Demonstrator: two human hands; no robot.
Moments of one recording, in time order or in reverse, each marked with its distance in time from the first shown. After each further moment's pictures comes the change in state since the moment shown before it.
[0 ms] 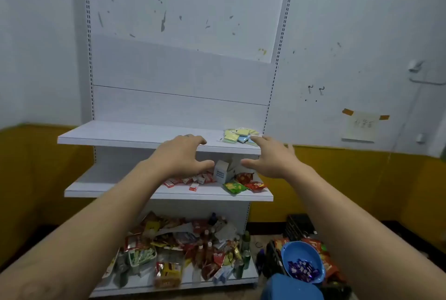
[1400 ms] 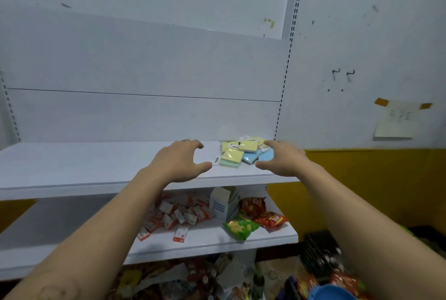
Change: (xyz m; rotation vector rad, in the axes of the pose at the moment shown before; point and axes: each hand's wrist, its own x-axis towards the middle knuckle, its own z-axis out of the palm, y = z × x) left_hand 0.369 -0.114 0.153 -0.025 -0.072 -0.078; right_hand 0.380 0.123 0.125 0.031 -0.073 0.161
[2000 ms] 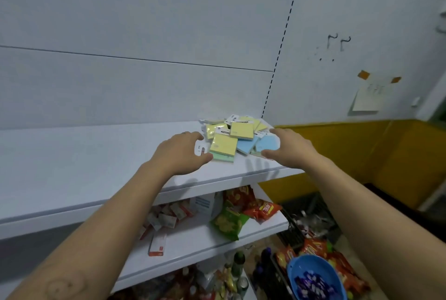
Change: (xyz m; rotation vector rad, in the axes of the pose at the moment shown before) left_hand 0.174 -0.063 0.104 -0.164 -0.122 0.117; right_hand 0.132 0.010 0.062 -0.110 -0.015 0.212
